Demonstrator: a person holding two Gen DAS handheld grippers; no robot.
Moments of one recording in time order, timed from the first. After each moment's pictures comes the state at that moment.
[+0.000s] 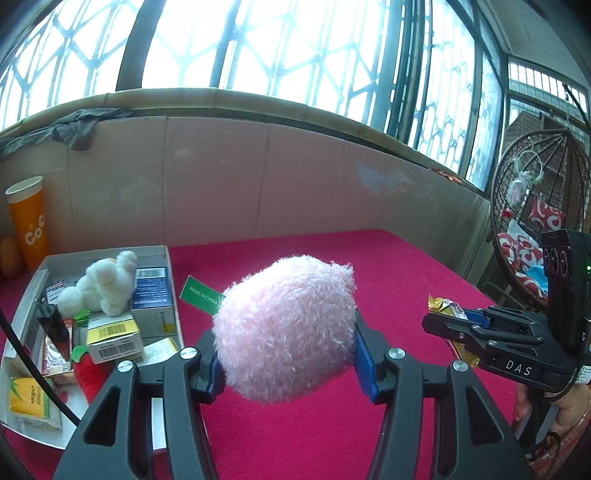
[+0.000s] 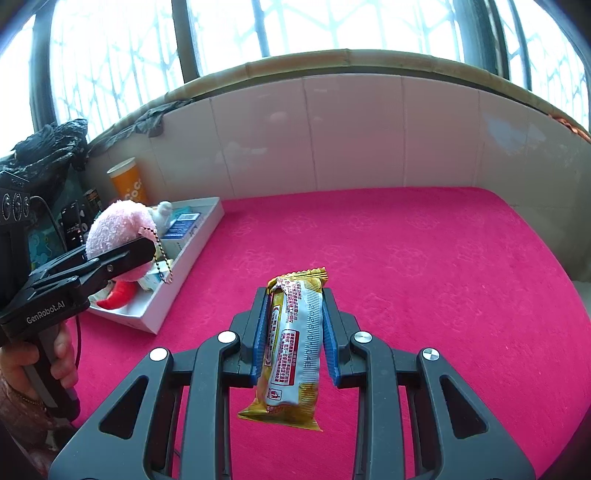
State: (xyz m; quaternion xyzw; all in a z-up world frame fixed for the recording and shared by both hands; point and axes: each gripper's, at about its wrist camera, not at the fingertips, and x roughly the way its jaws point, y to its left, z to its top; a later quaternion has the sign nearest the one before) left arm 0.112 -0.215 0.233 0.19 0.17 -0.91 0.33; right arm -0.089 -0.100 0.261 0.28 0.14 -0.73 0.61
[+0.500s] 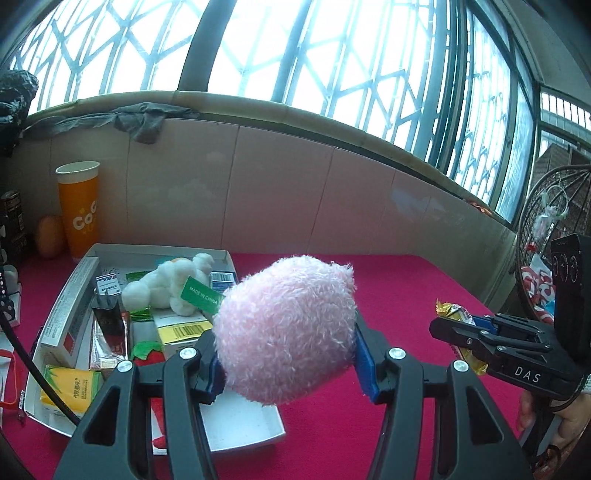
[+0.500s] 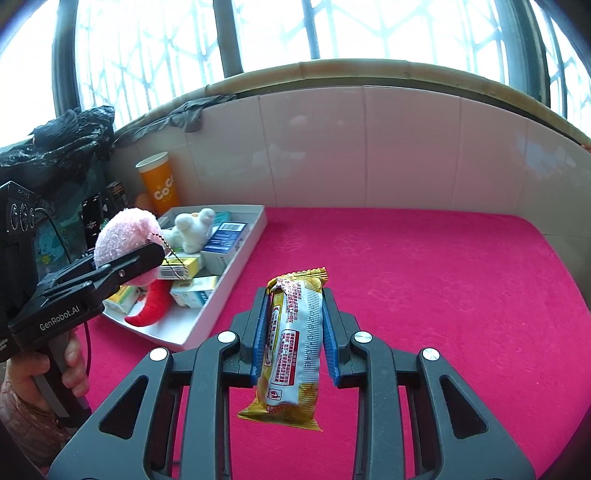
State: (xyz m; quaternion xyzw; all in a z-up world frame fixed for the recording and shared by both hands) left arm 0.174 -0.245 0.235 0.16 0.20 -0.89 0.39; right arm -0.041 -0.144 0.276 0.26 0.16 -0.70 0.65
